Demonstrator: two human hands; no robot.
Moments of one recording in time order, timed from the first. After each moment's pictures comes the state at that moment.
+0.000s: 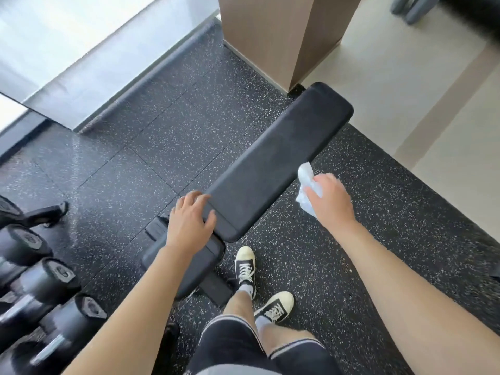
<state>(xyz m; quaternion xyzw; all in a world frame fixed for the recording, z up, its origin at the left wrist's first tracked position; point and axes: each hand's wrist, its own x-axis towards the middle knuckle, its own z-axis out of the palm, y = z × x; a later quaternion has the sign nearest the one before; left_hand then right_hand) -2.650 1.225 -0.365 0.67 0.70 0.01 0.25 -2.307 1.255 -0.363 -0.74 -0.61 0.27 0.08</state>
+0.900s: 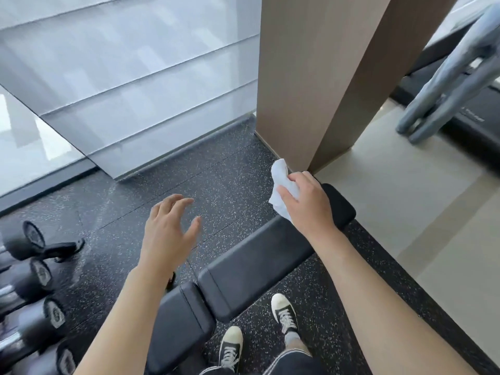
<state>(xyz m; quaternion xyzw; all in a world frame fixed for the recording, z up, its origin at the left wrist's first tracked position) -2.668 1.339 -0.165 0.59 0.77 0.18 0.17 -2.373 1.447 -0.179 -0.59 -0.72 0.20 0.29</state>
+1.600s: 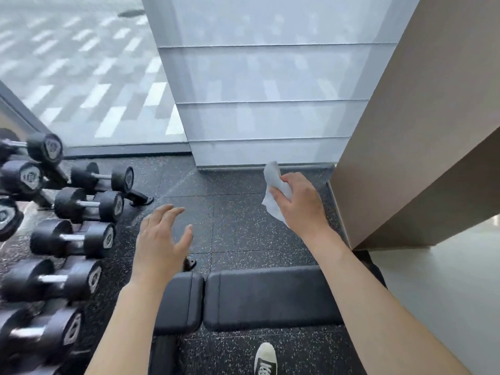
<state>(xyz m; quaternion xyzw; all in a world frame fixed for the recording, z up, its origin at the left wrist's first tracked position) -2.599 1.248 -0.104 0.33 0.90 0.27 0.06 -2.430 1.509 -0.103 -0.33 -0.87 0.26 0.26</state>
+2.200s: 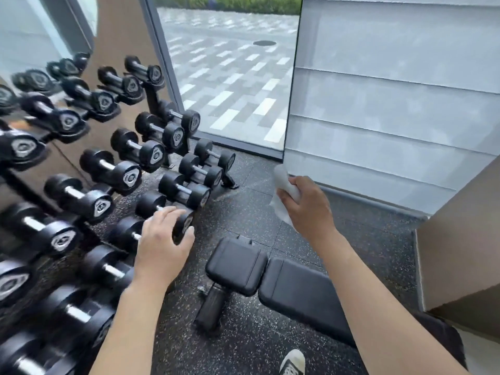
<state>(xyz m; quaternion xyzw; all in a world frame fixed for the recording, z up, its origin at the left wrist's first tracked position) -2.520 0.950 -0.073 0.16 0.94 0.29 -0.10 -2.469 1.266 -0.063 -0.15 -0.89 0.34 0.25</state>
